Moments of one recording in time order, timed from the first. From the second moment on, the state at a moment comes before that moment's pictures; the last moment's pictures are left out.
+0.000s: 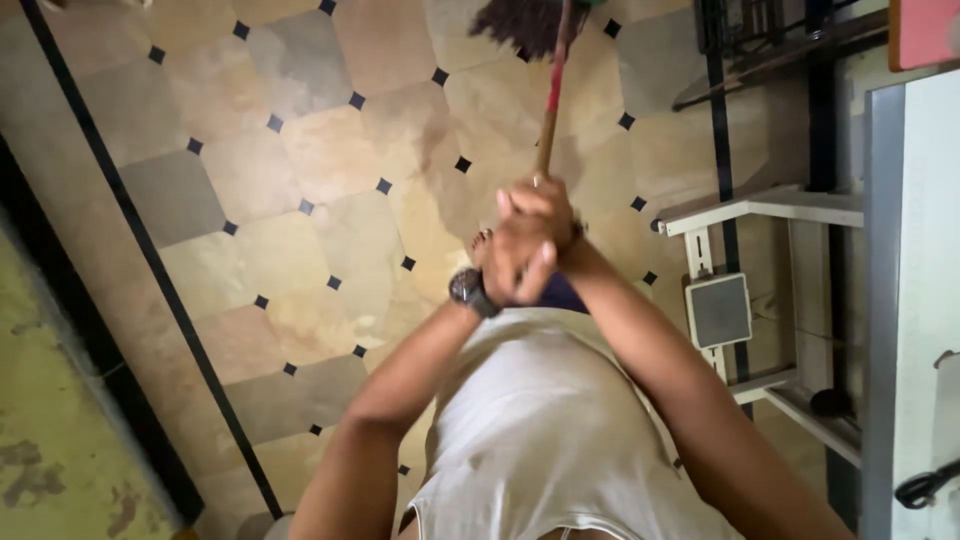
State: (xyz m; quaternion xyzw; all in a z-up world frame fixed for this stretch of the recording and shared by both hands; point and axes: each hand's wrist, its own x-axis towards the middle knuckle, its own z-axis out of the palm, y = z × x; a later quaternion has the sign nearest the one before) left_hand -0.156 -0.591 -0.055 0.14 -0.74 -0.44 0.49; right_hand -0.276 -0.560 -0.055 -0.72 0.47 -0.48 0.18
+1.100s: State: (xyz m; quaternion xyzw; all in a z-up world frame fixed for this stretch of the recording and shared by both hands) left_hand -0.217 -0.589 -0.029 0.09 -0.71 -0.54 0.44; right_hand -0.339 -0.560 -0.066 -0.66 0.54 -0.51 0.13
